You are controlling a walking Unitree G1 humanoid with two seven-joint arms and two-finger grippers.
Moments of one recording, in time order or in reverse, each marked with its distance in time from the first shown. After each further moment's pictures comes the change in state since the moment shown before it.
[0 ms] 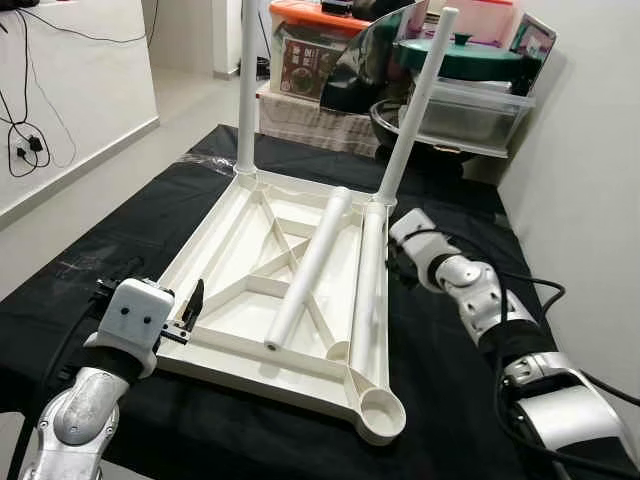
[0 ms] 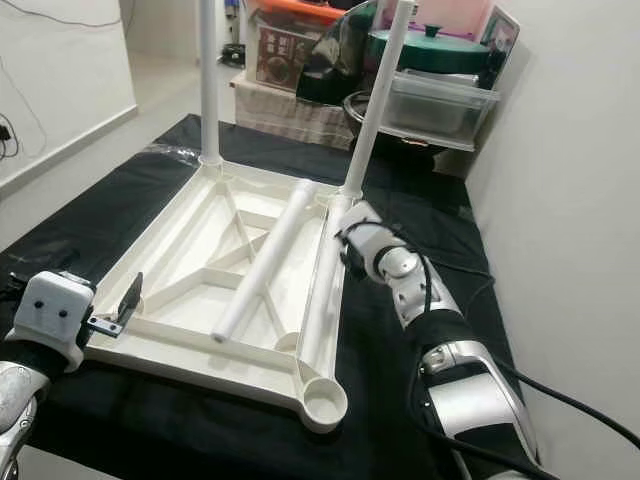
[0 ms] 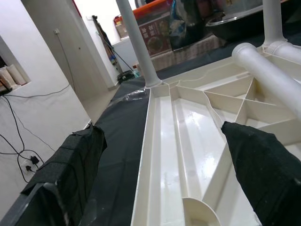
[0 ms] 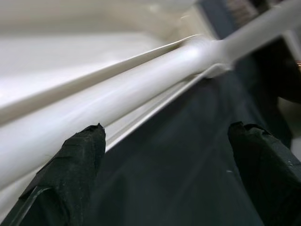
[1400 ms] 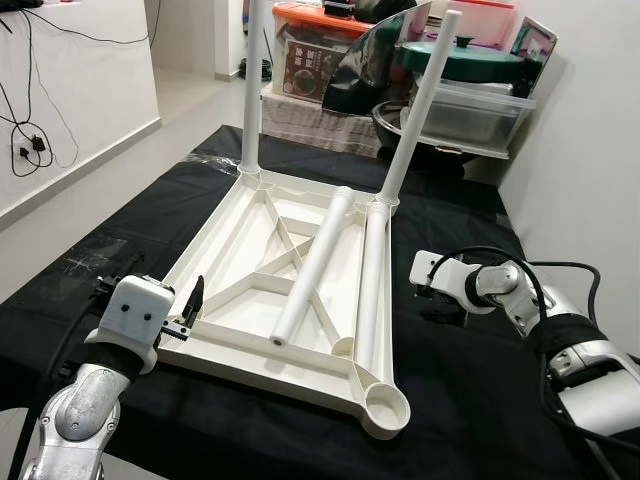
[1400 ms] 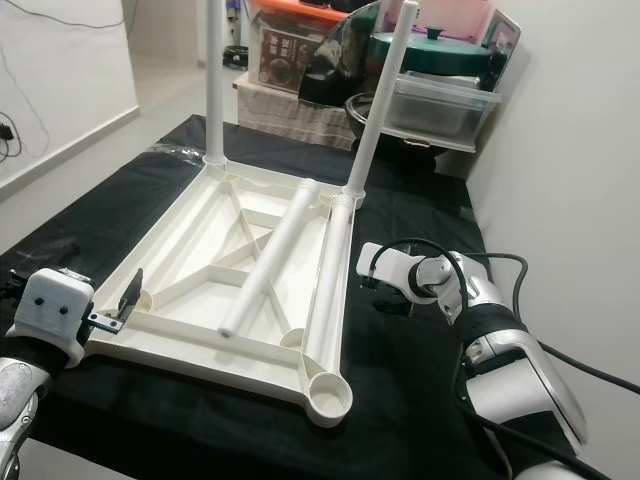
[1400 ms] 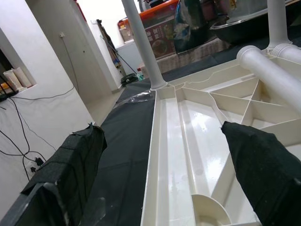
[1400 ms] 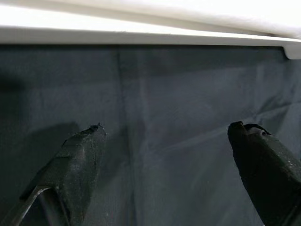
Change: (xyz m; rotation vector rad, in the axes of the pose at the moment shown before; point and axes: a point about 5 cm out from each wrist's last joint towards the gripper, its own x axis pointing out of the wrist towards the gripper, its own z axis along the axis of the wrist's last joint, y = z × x) left arm 0.002 0.001 0.000 0.002 -0.011 0.009; right arm -0.024 -0.029 -0.038 -0.350 0.168 0.334
